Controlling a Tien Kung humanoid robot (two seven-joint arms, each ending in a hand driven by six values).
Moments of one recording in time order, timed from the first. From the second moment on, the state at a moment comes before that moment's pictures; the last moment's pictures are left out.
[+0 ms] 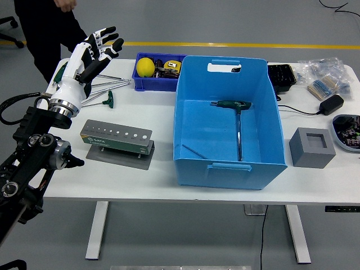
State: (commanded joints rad) left arm -0.39 0.17 -1.26 -1.35 1.03 0.16 -0.04; right arm 0.14 -0.19 0.04 0.21 0.19 -0.12 -0.05
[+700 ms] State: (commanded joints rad) left arm -0.27 0.17 -1.39 -1.28 0.89 0.04 -0.08; right arm 0.14 -0.18 0.03 0.21 0.18 -0.12 -0.05
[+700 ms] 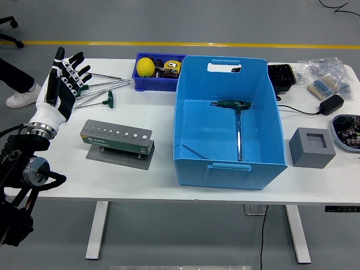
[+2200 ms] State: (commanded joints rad) left arm -0.10 0.05 -1.62 -1.38 1.02 -0.03 -0.07; right arm 0.15 -0.19 0.04 0.21 0.17 -0.12 -0.05
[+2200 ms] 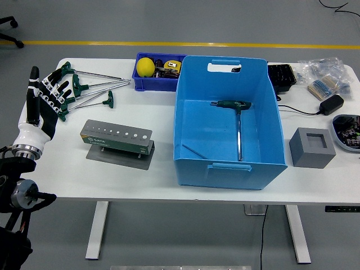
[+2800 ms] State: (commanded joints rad) left arm -0.09 0.07 -1.63 -1.41 1.00 -0.04 -0.08; right arm 0.16 -0.19 0.04 0.21 0.17 -0.12 -0.05
